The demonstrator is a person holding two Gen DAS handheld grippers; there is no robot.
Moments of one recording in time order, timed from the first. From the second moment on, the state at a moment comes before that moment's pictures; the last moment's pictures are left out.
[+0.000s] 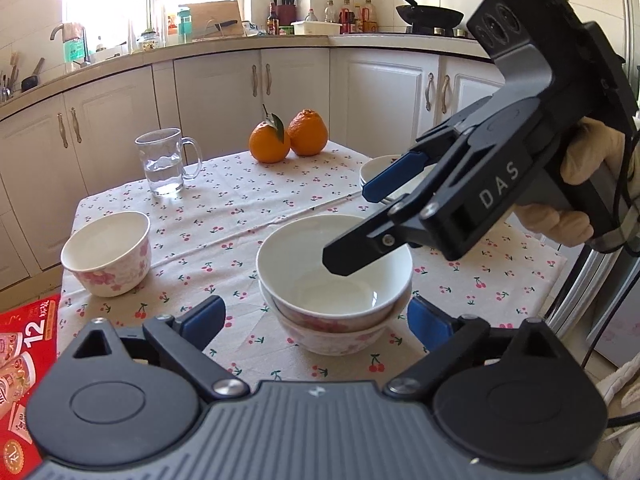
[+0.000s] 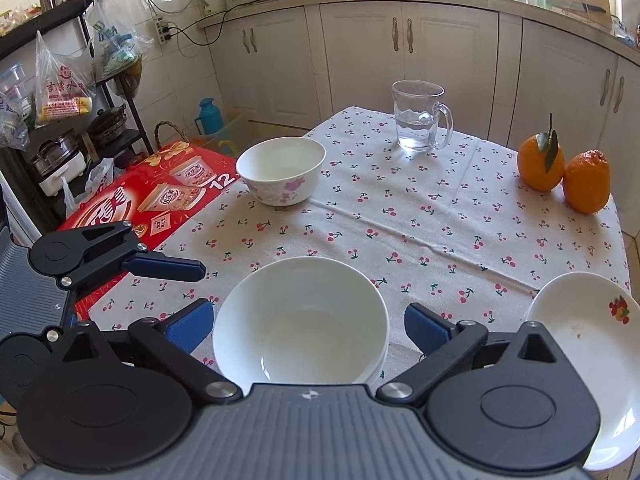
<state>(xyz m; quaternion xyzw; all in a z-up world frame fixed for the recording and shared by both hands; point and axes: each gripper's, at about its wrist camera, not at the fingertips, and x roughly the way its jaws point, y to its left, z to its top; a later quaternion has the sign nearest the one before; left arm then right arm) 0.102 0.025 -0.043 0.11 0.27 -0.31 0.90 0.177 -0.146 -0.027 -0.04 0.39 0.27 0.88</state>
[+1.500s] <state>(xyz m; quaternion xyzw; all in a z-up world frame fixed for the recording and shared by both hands) 0.242 0.107 -0.075 0.09 0.27 -0.16 0.94 0.339 -0.033 -0.021 -0.13 0.40 0.34 0.84</state>
